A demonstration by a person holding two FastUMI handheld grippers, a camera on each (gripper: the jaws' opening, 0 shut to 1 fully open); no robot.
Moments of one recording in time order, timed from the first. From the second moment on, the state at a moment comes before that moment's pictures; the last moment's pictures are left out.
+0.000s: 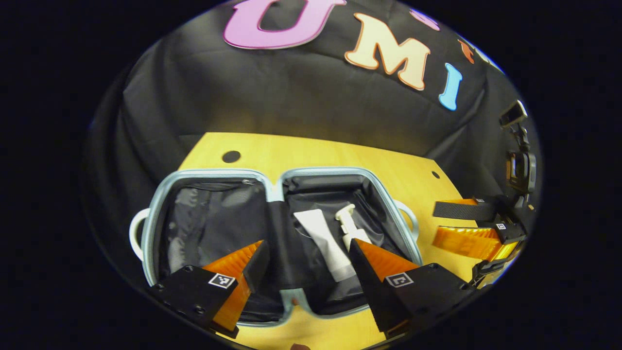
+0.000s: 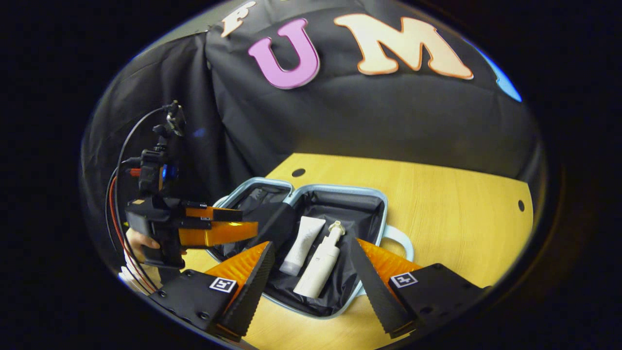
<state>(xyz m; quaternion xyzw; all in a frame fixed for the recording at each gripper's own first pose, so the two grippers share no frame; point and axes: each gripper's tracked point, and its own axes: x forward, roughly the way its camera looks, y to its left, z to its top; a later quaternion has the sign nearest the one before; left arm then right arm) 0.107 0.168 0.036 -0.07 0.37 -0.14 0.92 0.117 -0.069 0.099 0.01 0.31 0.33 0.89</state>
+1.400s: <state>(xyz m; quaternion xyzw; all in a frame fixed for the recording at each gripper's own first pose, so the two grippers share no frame) 0.123 0.427 -0.073 -0.17 0.35 0.00 0.92 -0.018 -0.255 0.103 0.05 0.02 0.06 1.00</state>
